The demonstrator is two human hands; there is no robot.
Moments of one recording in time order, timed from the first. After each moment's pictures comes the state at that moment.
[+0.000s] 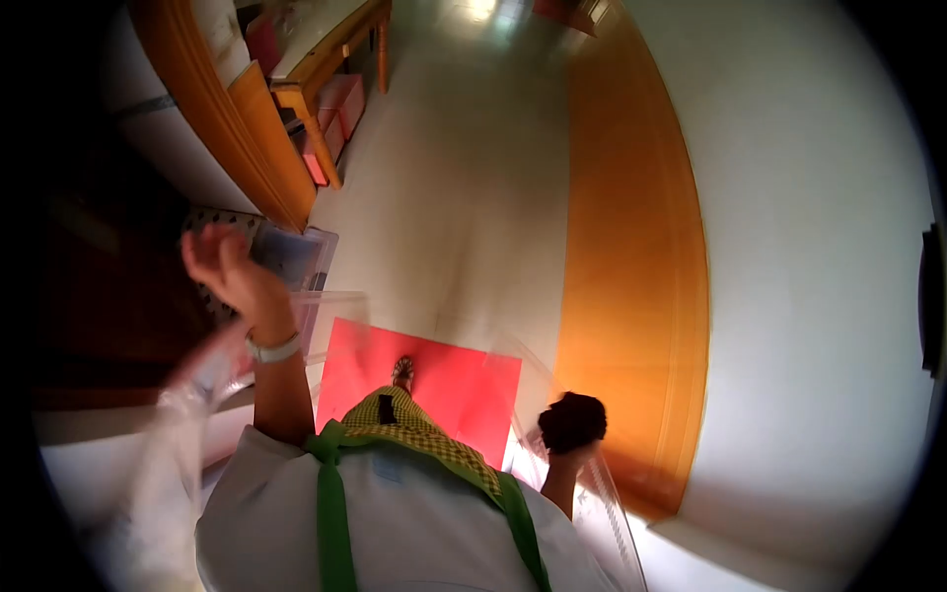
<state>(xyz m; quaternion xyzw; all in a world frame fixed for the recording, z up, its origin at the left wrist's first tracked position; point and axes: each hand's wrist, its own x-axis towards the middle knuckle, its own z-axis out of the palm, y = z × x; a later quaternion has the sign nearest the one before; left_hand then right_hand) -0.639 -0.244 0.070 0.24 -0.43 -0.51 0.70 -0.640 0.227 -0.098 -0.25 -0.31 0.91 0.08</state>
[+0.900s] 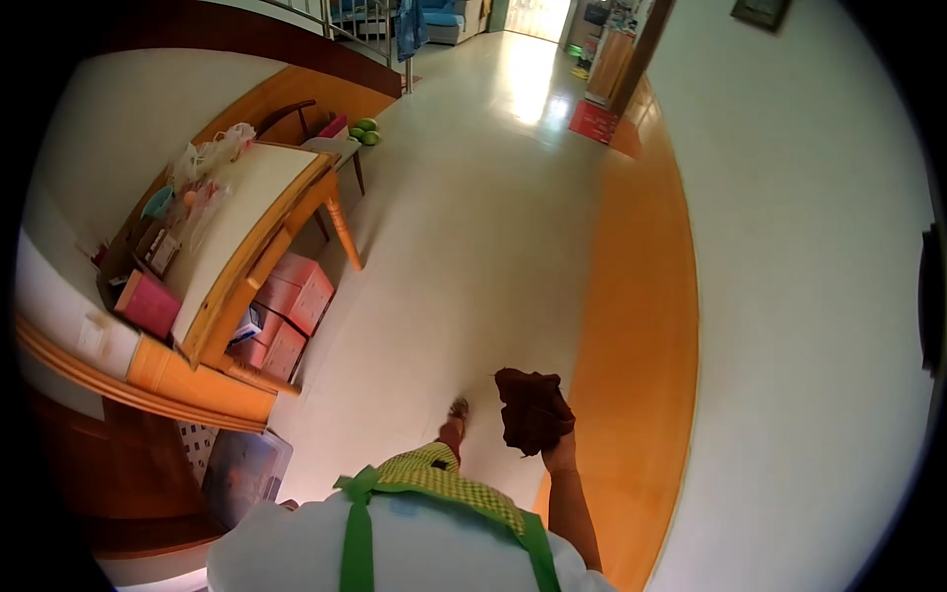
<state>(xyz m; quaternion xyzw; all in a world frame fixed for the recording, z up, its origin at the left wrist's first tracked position) -0.943 -0.396 -0.297 0.65 -0.61 -0.31 -0.33 -1.473 -0.007 -0.056 0.08 -0.49 0.83 -0.27</state>
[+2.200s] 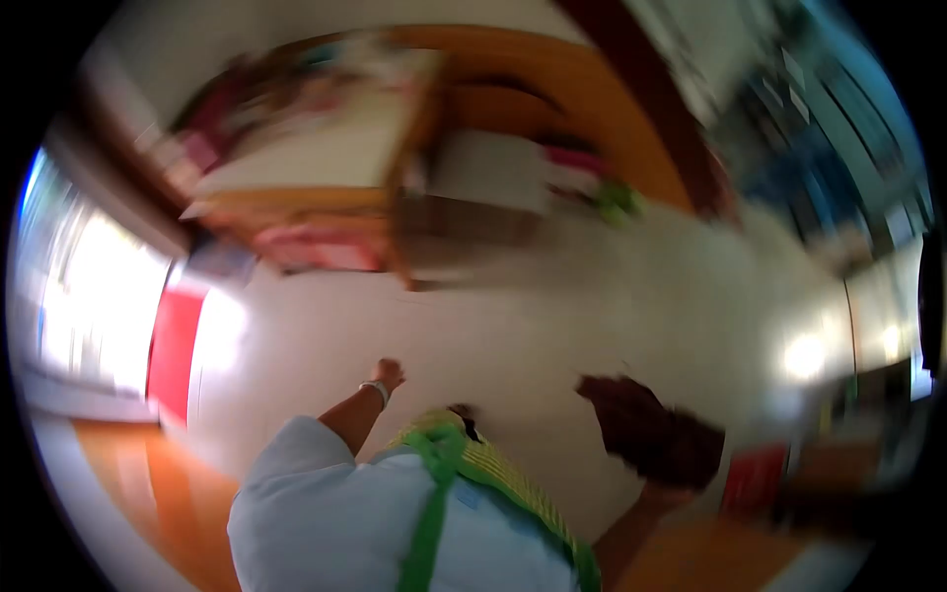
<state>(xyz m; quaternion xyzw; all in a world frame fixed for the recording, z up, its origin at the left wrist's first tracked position) -1.885 -0.634 -0.341 0.72 -0.57 -0.40 0.00 -2.481 -0.581 0.015 0.48 -0.51 0.69 -0.20</state>
